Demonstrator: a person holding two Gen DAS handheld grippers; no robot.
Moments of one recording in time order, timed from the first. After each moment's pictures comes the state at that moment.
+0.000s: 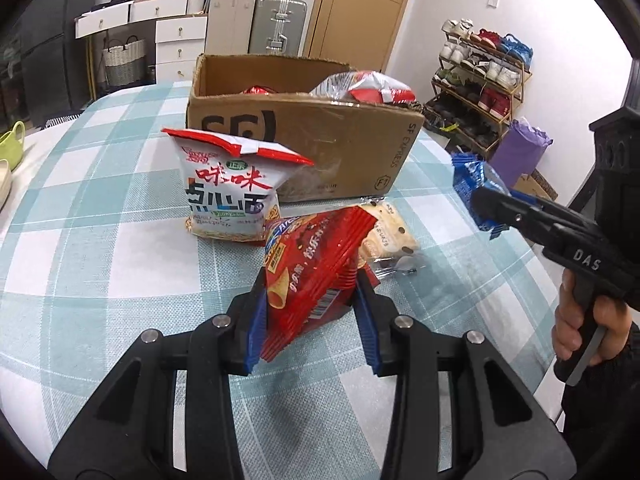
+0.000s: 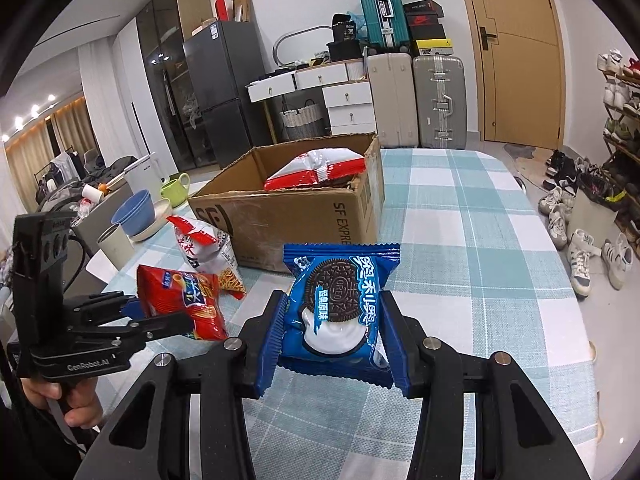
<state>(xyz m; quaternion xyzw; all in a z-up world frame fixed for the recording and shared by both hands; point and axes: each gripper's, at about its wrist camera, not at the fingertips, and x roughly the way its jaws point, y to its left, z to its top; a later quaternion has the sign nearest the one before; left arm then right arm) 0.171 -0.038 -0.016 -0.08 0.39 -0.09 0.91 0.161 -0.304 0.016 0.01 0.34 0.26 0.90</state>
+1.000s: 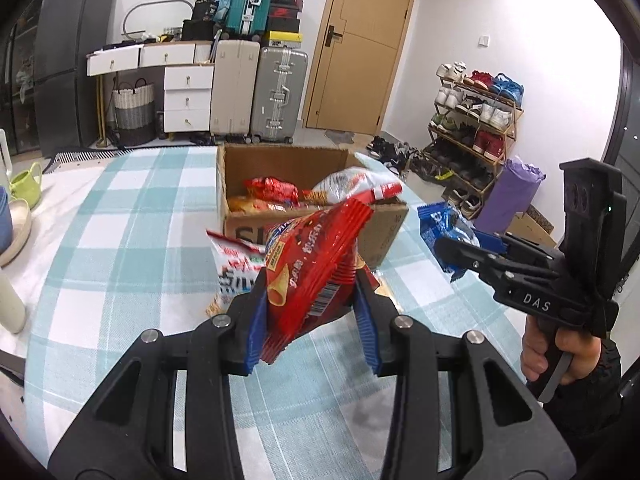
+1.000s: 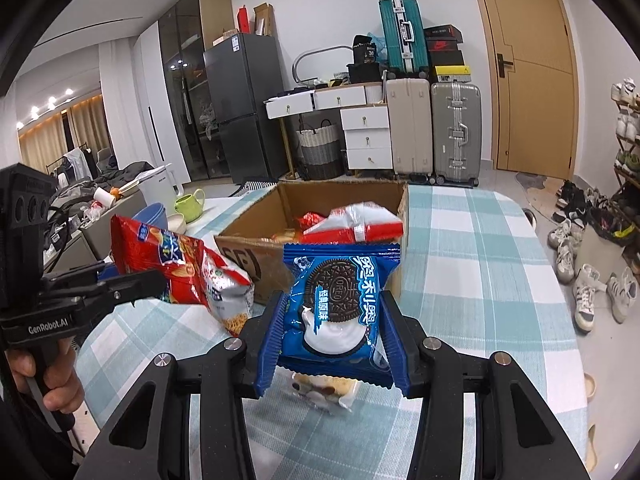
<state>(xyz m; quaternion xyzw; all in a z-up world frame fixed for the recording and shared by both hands) 0.132 -0.016 0.086 -0.08 0.30 -0.08 0.95 0.169 -0.279 0.055 0.00 0.29 0.29 0.91</state>
